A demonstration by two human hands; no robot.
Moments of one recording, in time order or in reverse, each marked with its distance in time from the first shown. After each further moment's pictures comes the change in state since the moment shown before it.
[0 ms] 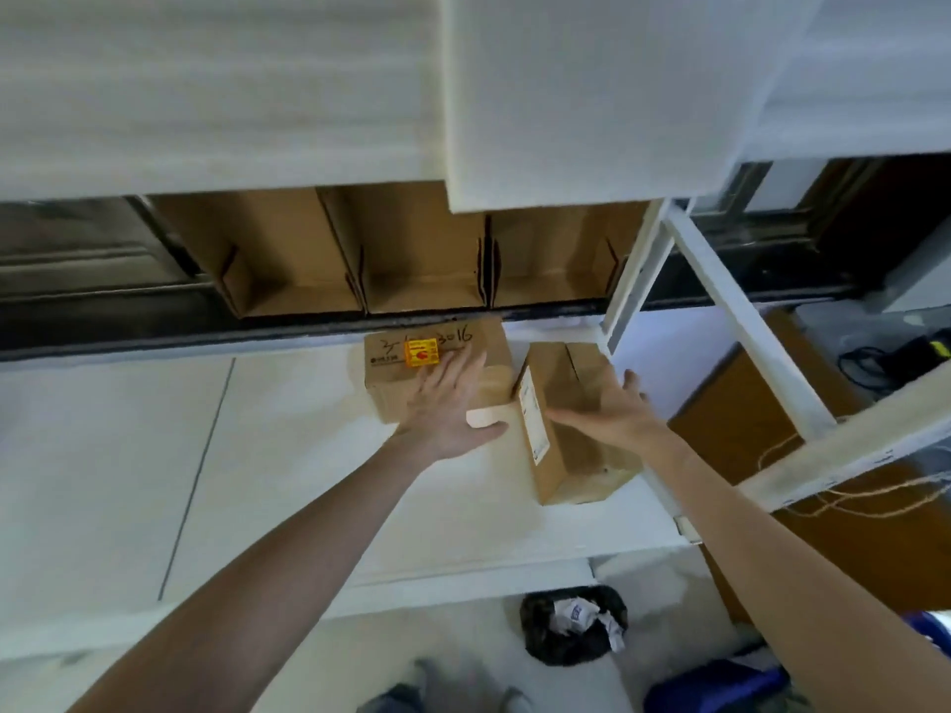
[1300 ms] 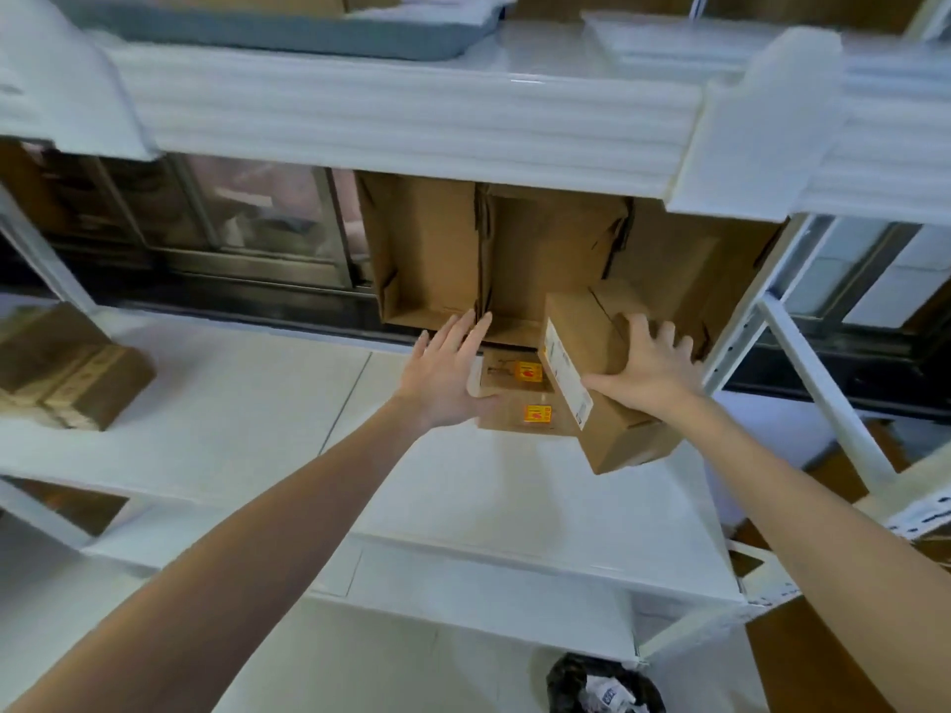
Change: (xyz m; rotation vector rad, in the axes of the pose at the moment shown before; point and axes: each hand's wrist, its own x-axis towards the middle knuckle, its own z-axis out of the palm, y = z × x) left_hand -0.134 -0.049 -0.112 0.113 0.318 -0.158; right_hand -0.120 -0.115 -0.035 -0.254 0.344 -0.387
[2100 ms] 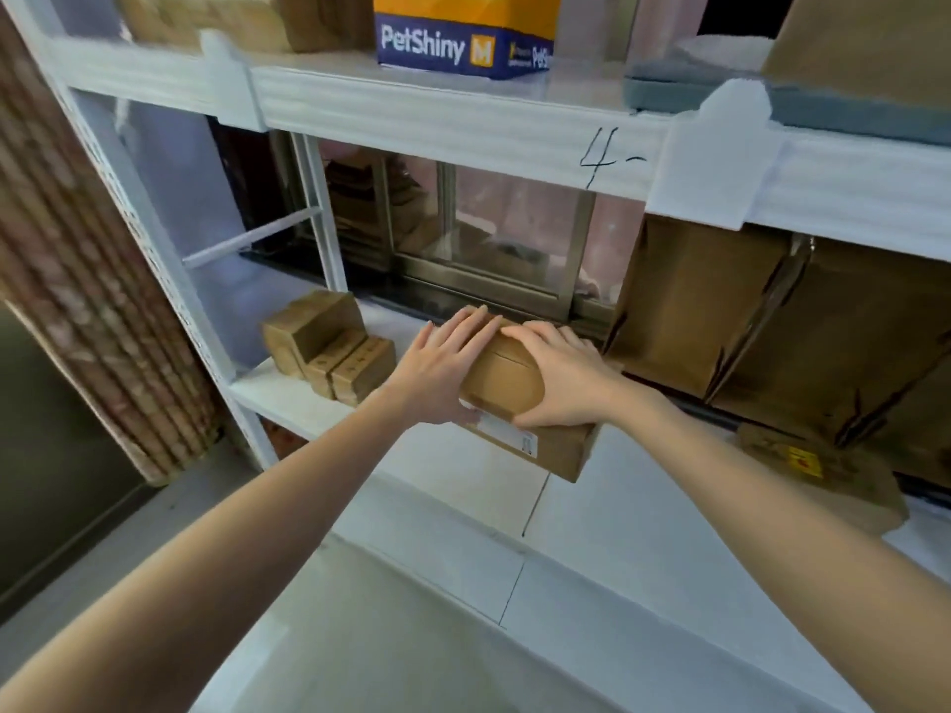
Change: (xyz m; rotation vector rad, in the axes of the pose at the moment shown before) left_hand -0.150 -0.327 -0.117 0.175 0.028 -0.075; right_hand -0.065 -0.407 0.088 -0.098 -0.180 -0.942
